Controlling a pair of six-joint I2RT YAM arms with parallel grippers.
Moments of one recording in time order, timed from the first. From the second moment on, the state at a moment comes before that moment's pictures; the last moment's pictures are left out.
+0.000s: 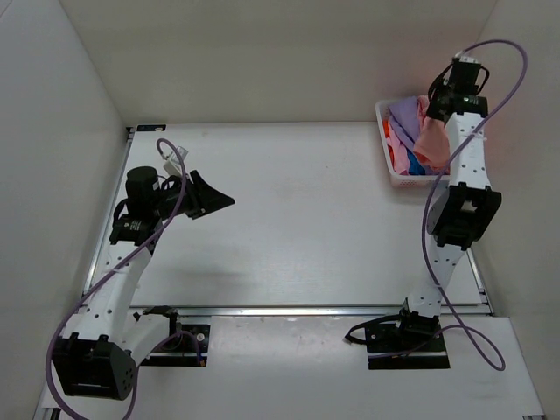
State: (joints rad) left arm -0.07 0.97 0.87 -0.28 0.80 -0.65; right arm -0.20 2.16 2.25 -0.71 0.10 0.10
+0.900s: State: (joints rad) left arm -0.06 0.97 0.92 -0.32 0.62 -0.73; right arm 0.38 2.05 2.14 -0.93 -0.25 0.21
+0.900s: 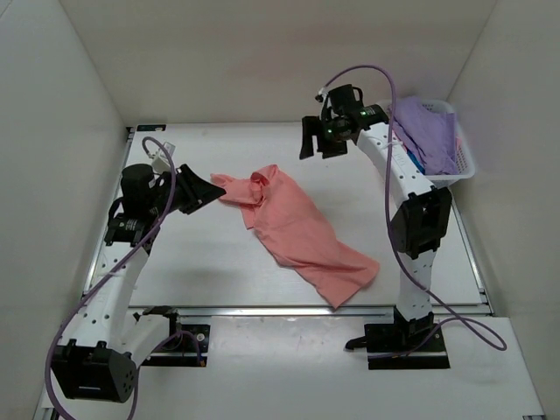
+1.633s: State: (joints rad) left arm -0.28 1.58 1.16 -0.45 0.32 -0.77; right arm 0.29 1.48 1.25 -0.96 -0.25 0.20
